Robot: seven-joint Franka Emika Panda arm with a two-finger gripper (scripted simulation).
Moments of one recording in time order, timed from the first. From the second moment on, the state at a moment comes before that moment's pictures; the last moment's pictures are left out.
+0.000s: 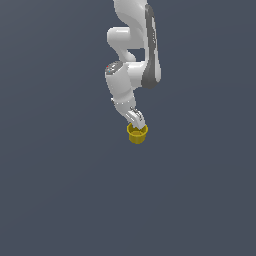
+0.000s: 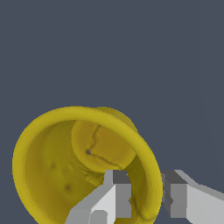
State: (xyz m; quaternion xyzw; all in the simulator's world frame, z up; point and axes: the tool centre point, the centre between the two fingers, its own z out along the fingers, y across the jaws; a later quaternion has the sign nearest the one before) arm -0.120 0.021 0.110 -0.88 0.46 0.02 0.13
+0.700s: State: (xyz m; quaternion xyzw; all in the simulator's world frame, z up) arm -0.110 -0.011 0.233 -0.88 0.46 0.02 0.13
